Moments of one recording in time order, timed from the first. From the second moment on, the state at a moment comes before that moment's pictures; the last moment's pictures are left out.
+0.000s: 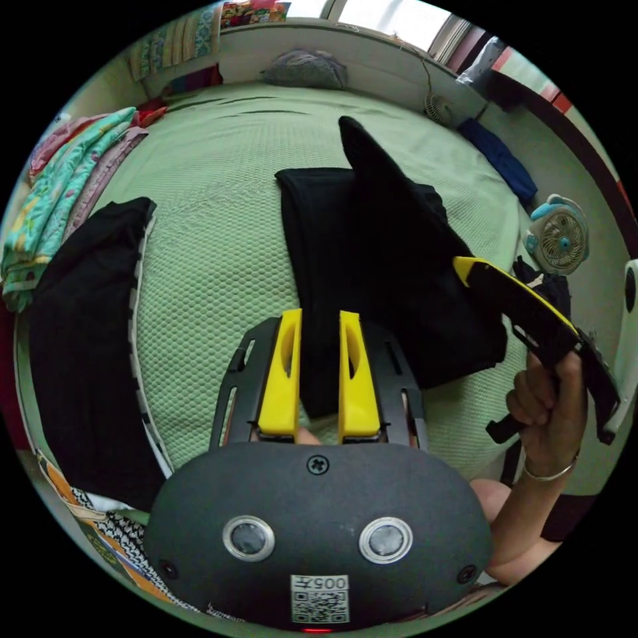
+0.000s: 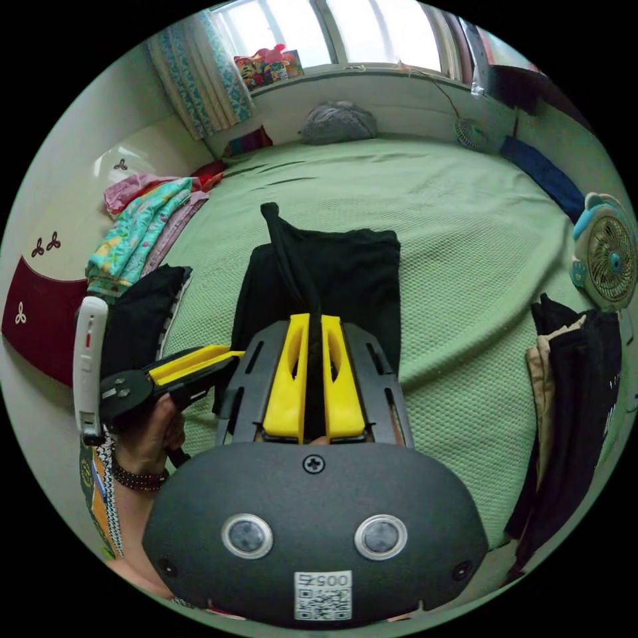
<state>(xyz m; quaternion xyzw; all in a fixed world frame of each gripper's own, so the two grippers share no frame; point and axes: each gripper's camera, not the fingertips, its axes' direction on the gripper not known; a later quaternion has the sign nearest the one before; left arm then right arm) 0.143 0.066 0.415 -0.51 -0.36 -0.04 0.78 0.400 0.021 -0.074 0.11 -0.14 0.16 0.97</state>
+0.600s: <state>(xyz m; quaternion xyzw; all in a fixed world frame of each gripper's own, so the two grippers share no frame) 0.189 0.060 0.413 -0.49 -0.39 0.01 0.78 0.532 0.067 -0.103 0.12 -0.02 0.30 0.95</state>
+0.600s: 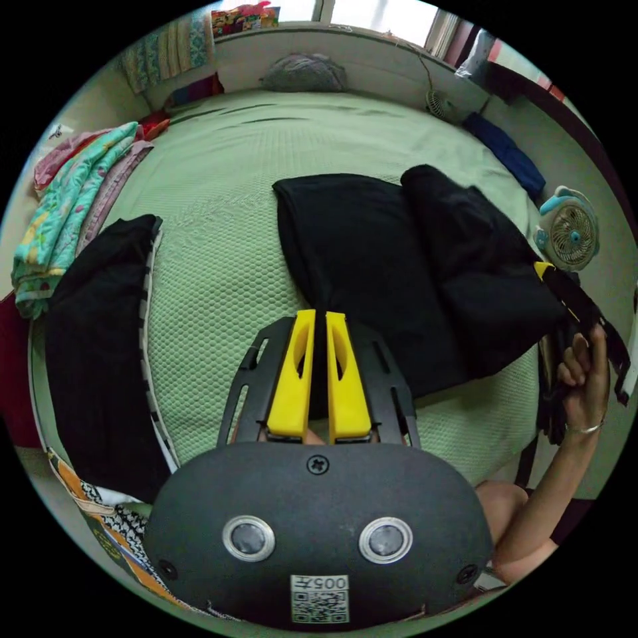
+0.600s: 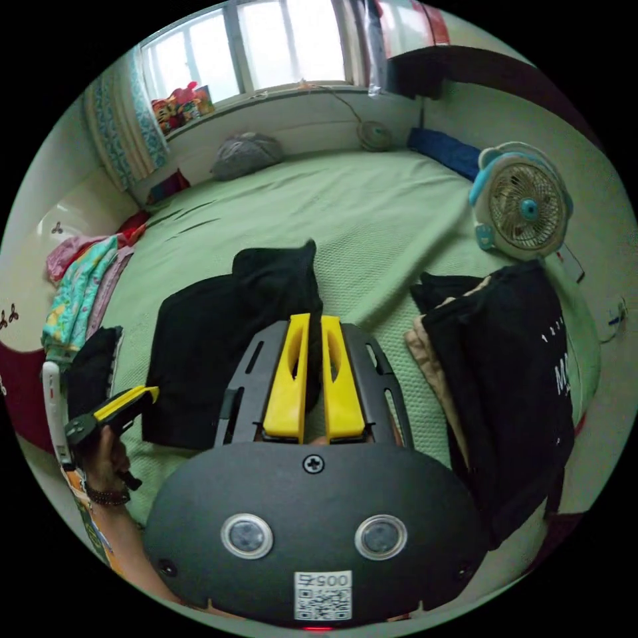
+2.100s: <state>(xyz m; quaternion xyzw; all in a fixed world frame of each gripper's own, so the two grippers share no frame) 0.215 0.071 0.401 -0.50 -0.42 -0.05 0.75 0.558 0.062 -0.046 -0.01 0.00 0.25 0.97</state>
